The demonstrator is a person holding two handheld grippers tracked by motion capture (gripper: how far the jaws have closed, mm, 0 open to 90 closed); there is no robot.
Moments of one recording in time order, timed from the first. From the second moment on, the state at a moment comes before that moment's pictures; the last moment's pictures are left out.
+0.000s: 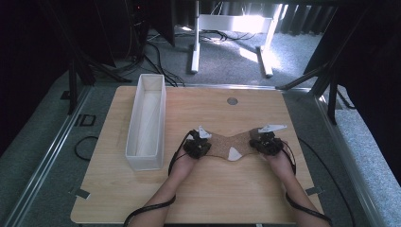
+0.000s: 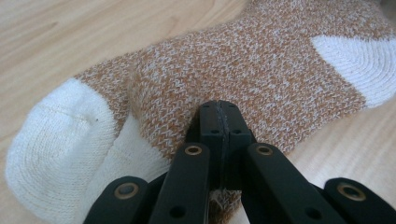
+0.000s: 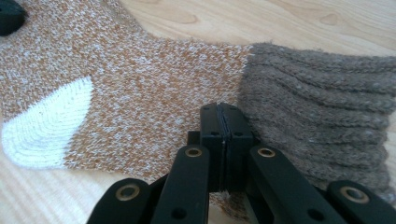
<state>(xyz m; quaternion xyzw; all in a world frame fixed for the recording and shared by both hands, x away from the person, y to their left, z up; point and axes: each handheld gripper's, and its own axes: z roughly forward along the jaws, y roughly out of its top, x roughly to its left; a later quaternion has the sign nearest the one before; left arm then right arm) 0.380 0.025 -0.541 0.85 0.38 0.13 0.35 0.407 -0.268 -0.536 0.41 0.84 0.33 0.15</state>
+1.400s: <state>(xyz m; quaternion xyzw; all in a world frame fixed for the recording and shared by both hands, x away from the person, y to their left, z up) 0.290 0.033 -0.546 0.84 0.36 0.11 0.38 0.322 -0.277 -0.541 0.38 0.84 0.36 0.14</state>
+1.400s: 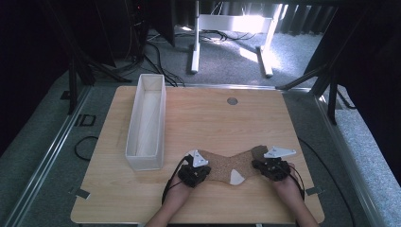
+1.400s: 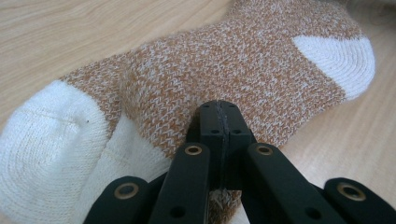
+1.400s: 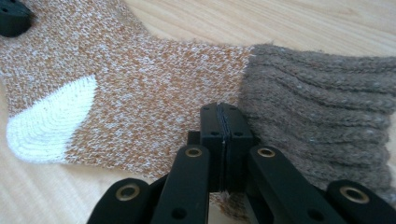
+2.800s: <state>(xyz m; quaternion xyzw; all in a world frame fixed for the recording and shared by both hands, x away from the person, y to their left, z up) 0.250 0.035 -0.529 0.84 0.35 0.09 0.41 0.284 -0.288 -0.544 0.37 0.84 0.38 0.13</state>
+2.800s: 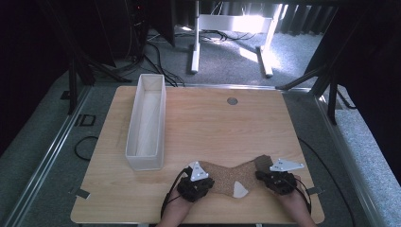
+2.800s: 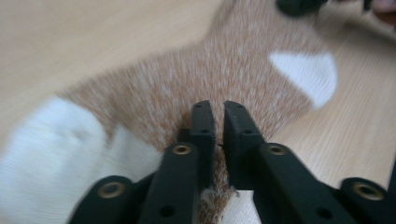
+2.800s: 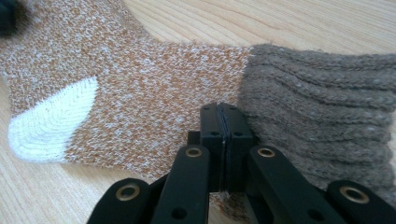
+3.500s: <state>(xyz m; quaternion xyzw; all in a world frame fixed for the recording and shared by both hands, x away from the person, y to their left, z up) 0.276 0.079 -0.526 0.83 0.39 0.08 0.38 0.284 -0.287 -0.544 0.37 0.84 0.37 0.14</state>
